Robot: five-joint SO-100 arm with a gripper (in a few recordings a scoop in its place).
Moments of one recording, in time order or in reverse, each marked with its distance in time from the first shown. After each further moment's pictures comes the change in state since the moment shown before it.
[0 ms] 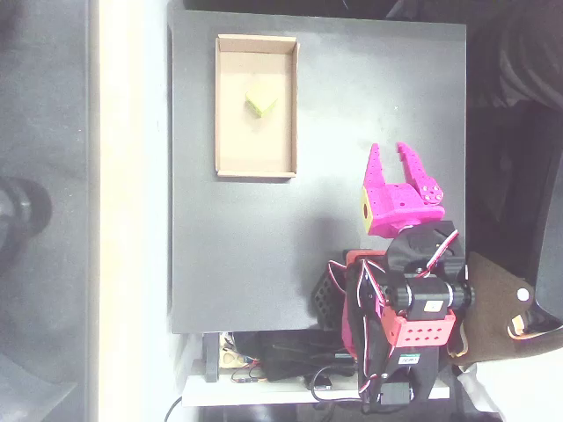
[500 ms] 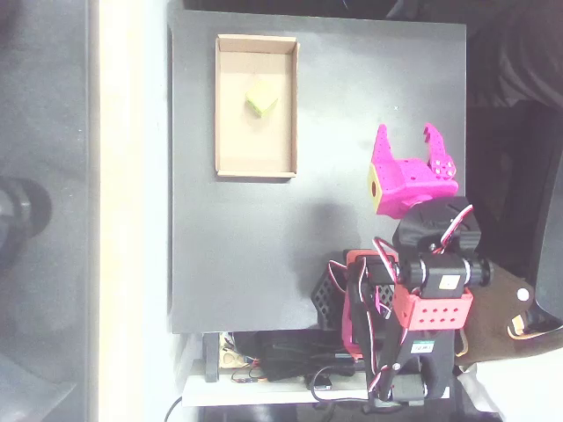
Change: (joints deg) arm 0.0 -16.2 -13.2 0.0 0.0
